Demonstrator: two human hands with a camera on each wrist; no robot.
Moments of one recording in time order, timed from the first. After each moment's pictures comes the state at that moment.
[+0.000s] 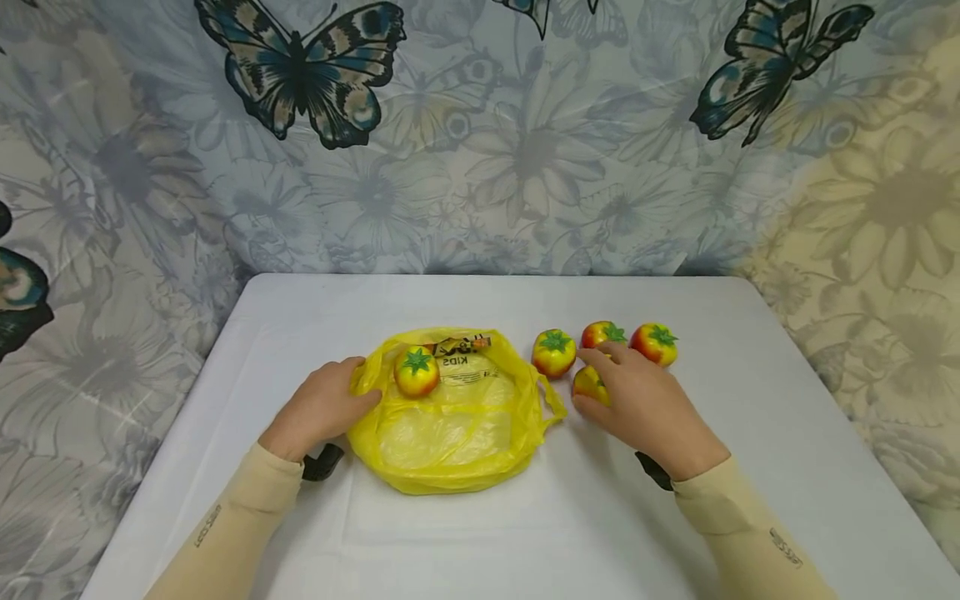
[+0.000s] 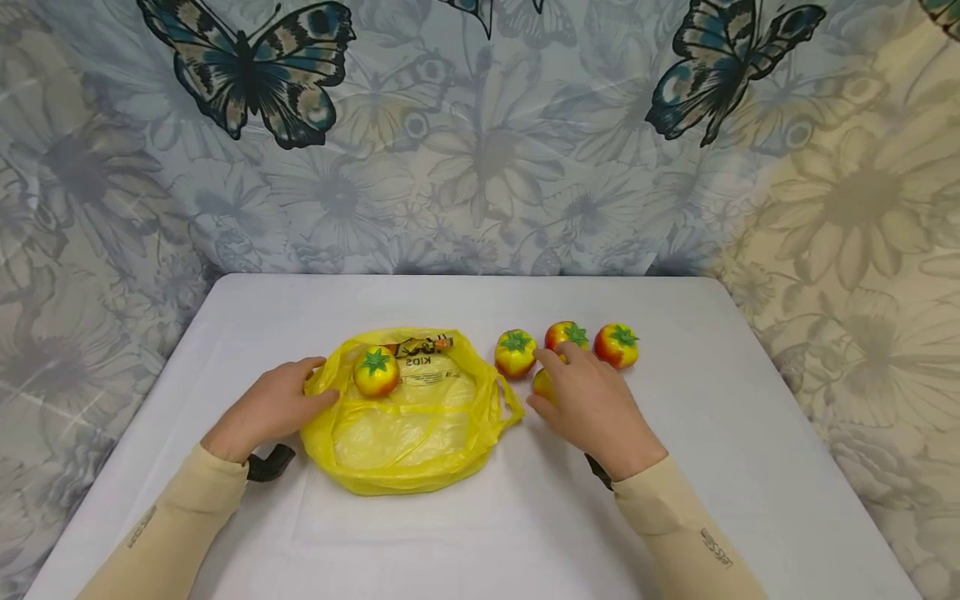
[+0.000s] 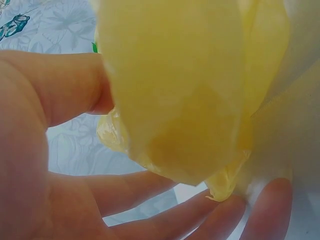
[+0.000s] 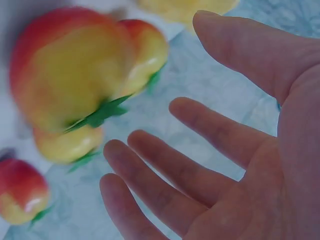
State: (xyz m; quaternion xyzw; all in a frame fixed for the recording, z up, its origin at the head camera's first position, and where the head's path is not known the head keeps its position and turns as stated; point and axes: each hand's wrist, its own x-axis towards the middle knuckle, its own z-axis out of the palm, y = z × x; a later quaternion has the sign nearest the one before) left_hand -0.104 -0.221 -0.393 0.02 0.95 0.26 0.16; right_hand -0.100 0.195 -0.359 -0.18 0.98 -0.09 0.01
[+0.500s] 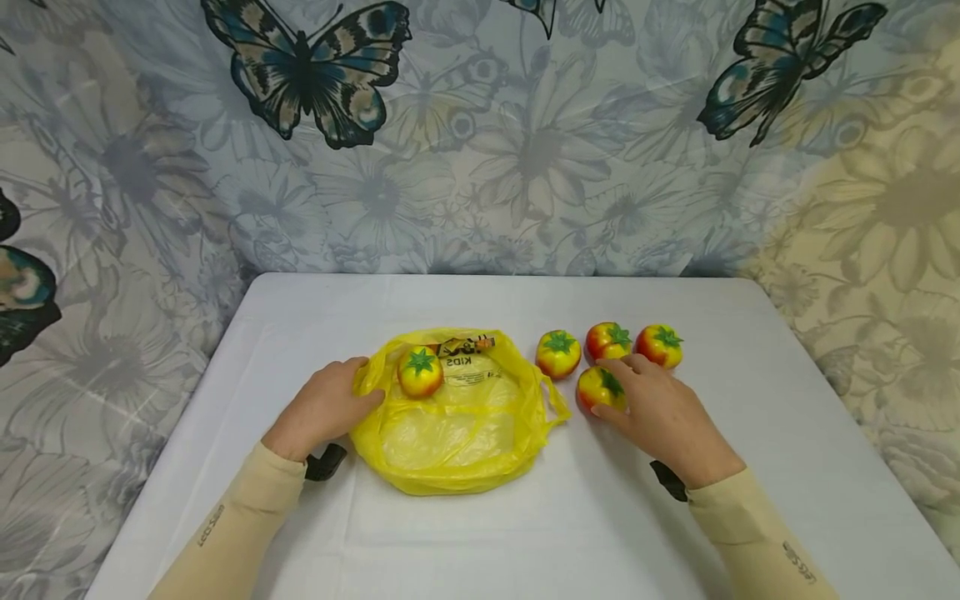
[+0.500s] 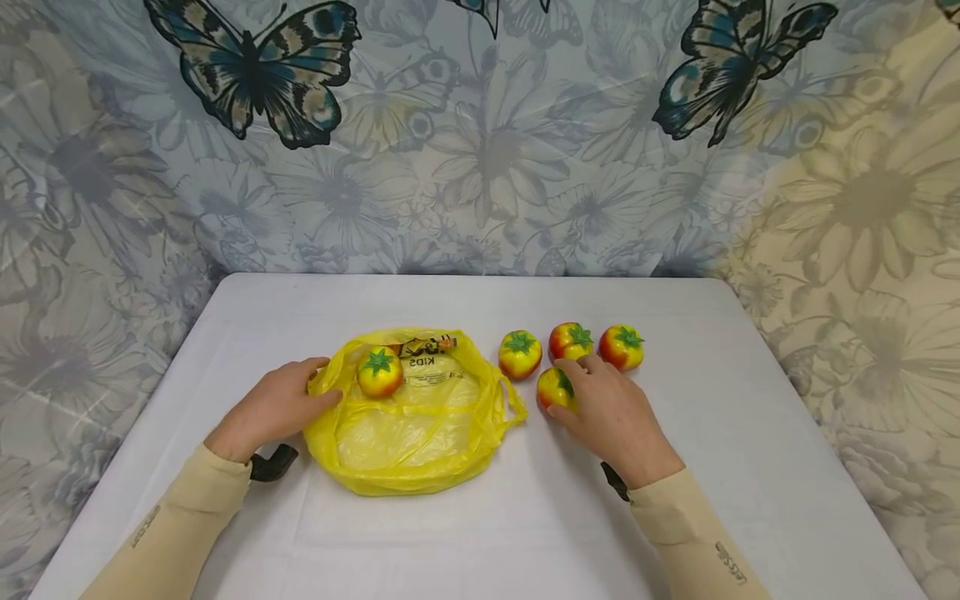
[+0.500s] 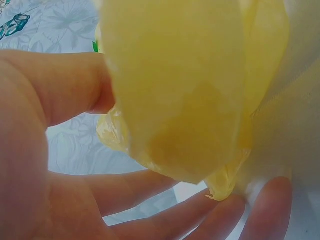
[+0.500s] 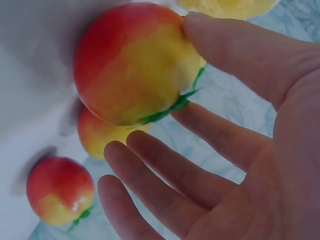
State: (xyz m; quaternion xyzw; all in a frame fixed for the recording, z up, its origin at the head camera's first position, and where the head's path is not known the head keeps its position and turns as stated) left_hand -0.104 -0.222 -0.396 0.01 0.95 0.27 0.16; right_hand -0.101 0.213 -0.377 -0.13 0.99 -0.09 0.04
